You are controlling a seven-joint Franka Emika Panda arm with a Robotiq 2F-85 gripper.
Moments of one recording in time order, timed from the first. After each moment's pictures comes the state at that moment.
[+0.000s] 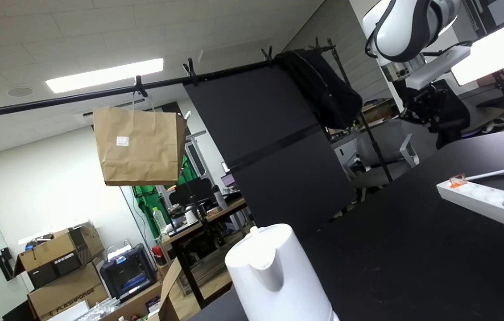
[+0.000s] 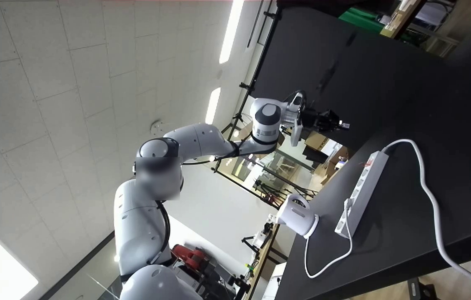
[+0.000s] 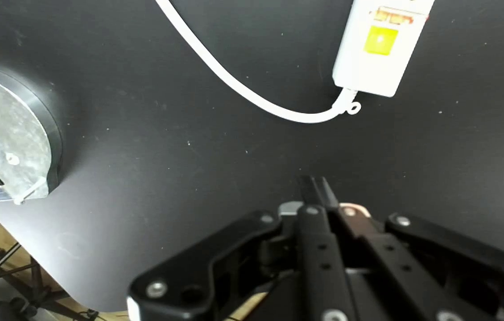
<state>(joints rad) -0.01 0.66 -0.19 -1.60 -0.13 2.42 0.33</state>
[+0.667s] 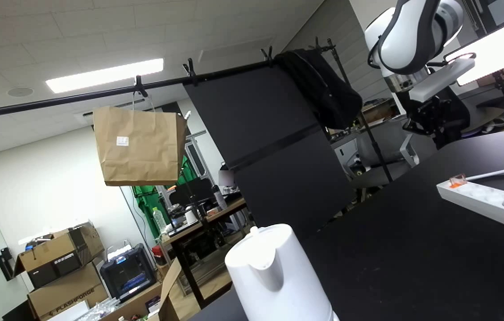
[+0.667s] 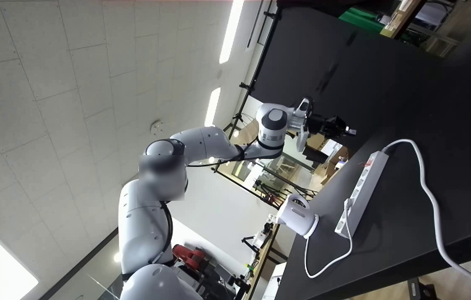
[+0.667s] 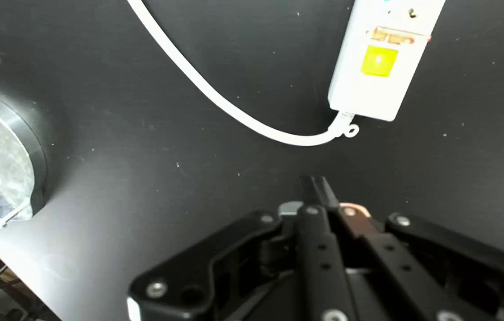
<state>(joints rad) 0.00 0.70 -0.19 -1.60 -0.13 2.45 0.36</state>
